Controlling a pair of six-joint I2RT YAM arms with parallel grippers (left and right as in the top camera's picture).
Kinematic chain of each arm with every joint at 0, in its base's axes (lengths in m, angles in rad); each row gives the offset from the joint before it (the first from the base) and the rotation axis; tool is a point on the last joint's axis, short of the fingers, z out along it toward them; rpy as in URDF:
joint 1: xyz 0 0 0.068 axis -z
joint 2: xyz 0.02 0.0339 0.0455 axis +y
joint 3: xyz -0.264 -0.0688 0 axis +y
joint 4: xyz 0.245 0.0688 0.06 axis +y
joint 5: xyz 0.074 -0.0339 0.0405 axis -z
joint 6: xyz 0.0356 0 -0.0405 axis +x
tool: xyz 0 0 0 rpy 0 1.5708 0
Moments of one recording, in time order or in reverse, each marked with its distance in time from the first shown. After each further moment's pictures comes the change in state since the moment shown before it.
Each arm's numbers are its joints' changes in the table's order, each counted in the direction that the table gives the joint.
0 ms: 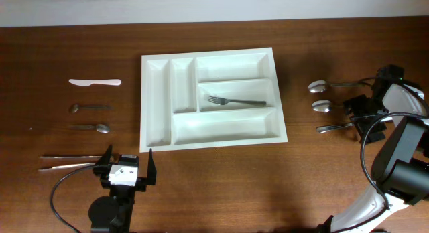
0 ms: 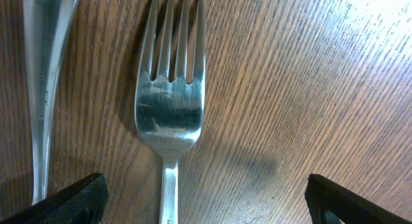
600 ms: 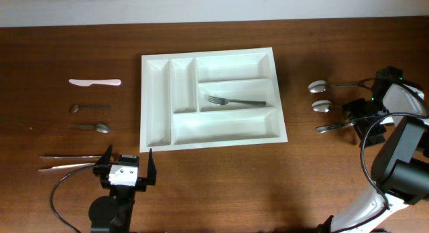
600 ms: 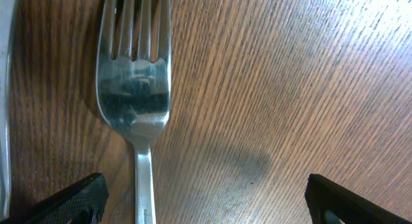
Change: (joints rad) left arm 0.000 0.000 0.000 0.000 0.000 0.000; right arm 0.000 0.000 0.000 0.057 0.006 0.003
